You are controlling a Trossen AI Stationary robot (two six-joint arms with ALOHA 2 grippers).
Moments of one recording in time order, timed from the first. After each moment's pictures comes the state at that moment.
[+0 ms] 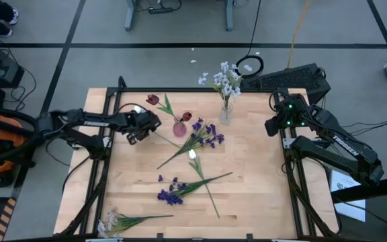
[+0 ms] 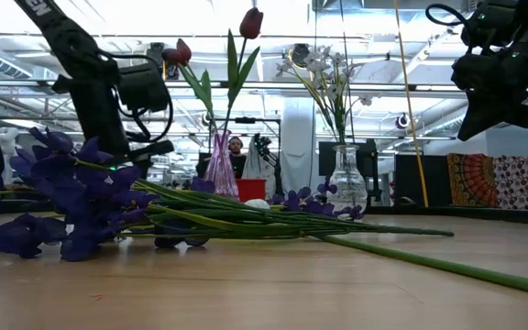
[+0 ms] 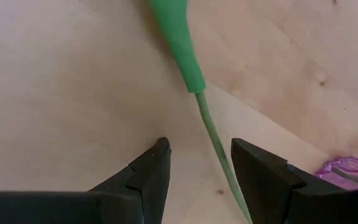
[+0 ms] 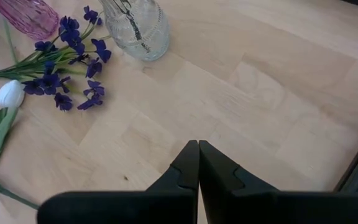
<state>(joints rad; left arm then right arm) 0.39 1.35 0.53 -0.37 -0.12 -1.70 -0.80 0.58 0.63 -0.95 -0.16 0.26</state>
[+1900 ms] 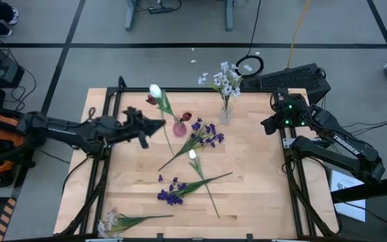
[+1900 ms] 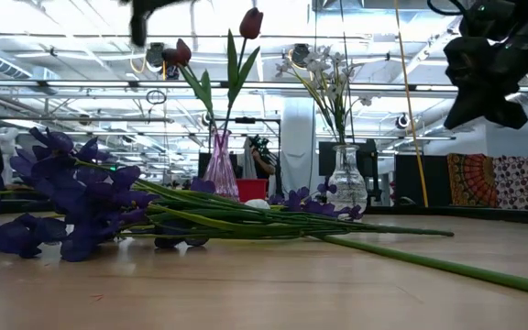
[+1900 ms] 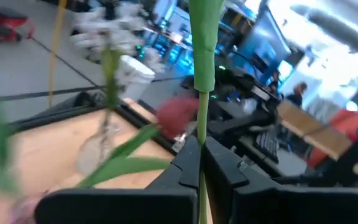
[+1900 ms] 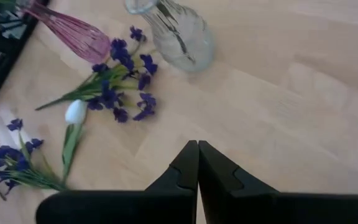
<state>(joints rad) -0.13 0.90 0.65 0.29 -0.39 -0.51 -0.74 0.58 0.63 -0.86 -0.27 0.47</state>
